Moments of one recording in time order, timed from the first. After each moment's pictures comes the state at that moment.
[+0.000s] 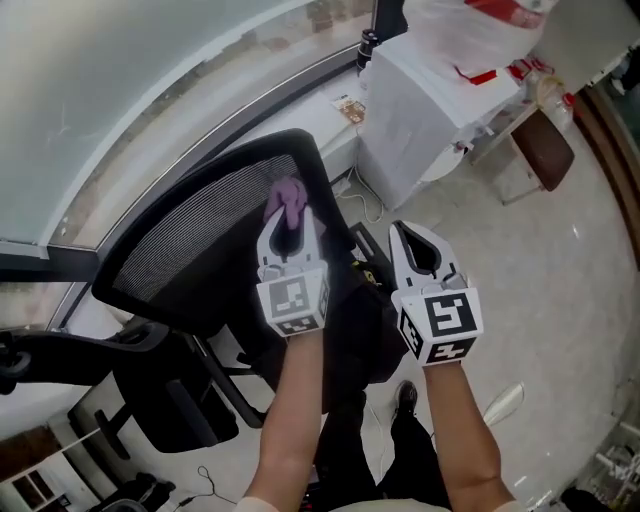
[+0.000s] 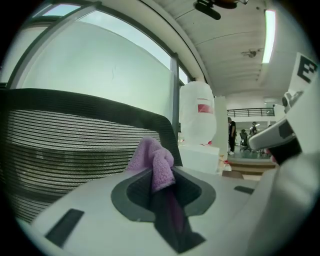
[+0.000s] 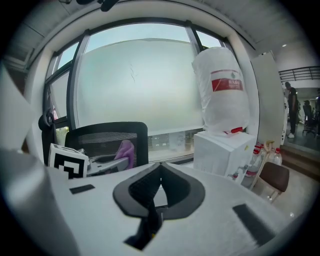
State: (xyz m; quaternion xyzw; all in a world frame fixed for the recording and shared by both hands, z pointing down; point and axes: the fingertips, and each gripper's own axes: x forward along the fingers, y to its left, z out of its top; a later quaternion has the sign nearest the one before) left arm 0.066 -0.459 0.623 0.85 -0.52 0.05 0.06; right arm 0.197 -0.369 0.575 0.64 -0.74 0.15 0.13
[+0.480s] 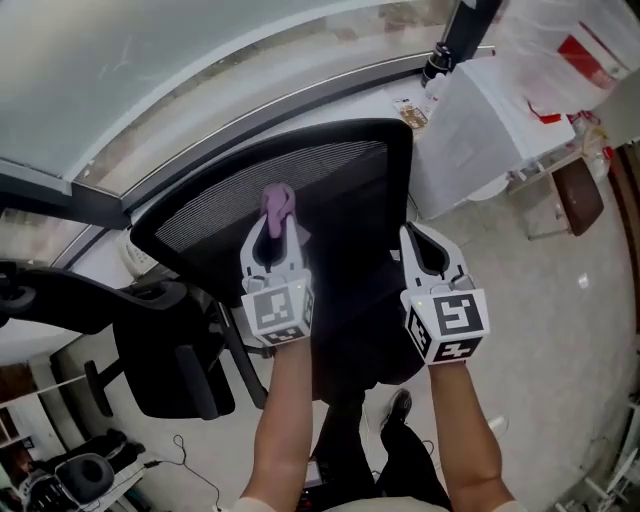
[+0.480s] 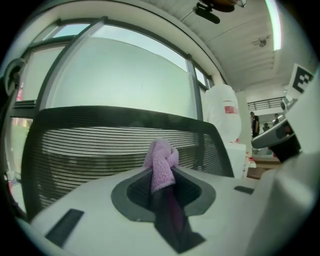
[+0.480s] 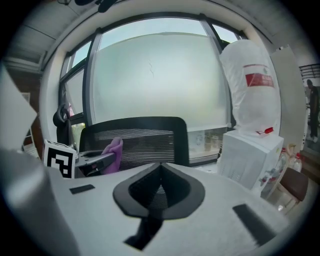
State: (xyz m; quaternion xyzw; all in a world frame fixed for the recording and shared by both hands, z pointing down) left arm -0.096 -0.445 0.614 0.78 -0.63 0.06 0.05; right arm 0.099 -0.394 0.582 0.56 -0.80 0.15 0.15
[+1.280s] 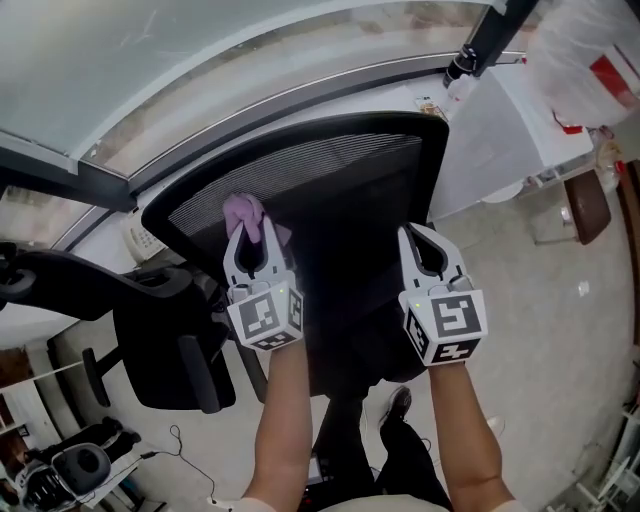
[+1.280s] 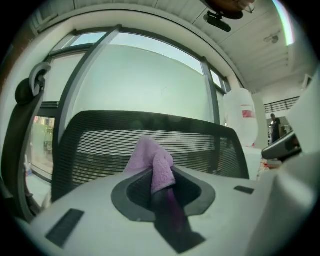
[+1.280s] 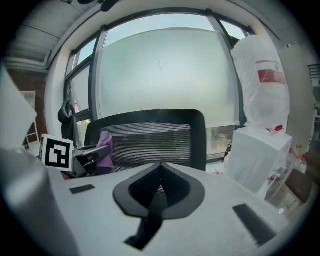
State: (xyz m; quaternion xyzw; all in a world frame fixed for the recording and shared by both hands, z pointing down) left arm -0.190 -0.435 0.617 0.72 -0.69 0.03 0.06; right arm 0.036 -0.400 0.603 0.54 -0.81 0.14 0.16
